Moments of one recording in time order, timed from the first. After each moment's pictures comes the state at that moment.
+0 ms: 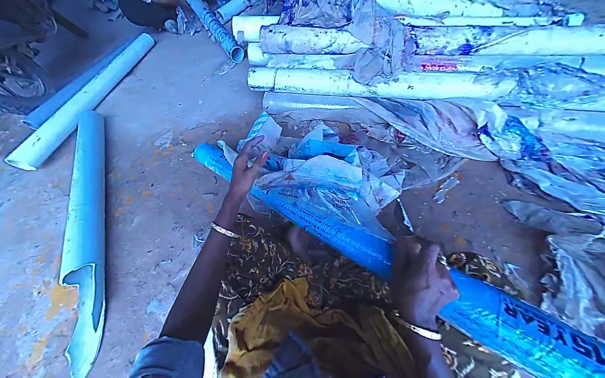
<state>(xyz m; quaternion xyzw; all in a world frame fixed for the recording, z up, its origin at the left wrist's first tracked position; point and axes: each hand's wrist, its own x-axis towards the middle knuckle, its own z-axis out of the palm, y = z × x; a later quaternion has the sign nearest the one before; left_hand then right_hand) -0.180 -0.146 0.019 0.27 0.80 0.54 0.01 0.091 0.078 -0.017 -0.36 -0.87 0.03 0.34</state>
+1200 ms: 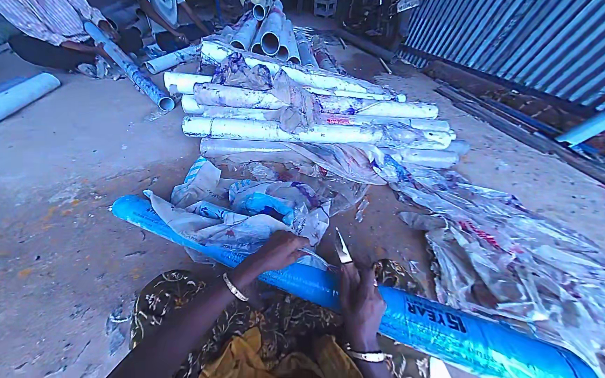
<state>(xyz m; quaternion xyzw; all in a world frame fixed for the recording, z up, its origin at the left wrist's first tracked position) -0.091 -0.004 0.025 0.63 0.71 0.21 0.22 0.106 0.075 -0.008 -0.36 -0.83 0.10 0.41</state>
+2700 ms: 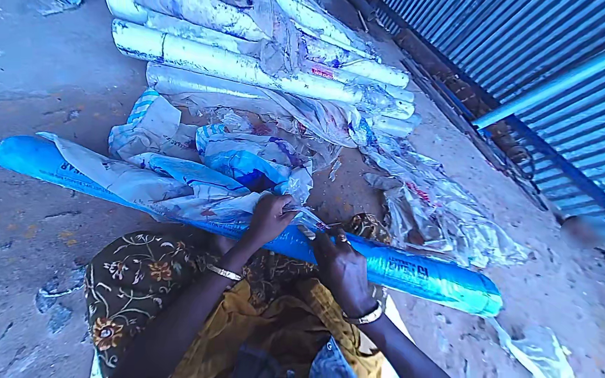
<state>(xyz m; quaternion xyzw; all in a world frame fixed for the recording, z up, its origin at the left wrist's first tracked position) -0.064 -0.023 -0.024 0.45 0.70 0.52 0.17 0.113 0.041 0.016 -0.22 -0.95 -0.03 0.22</state>
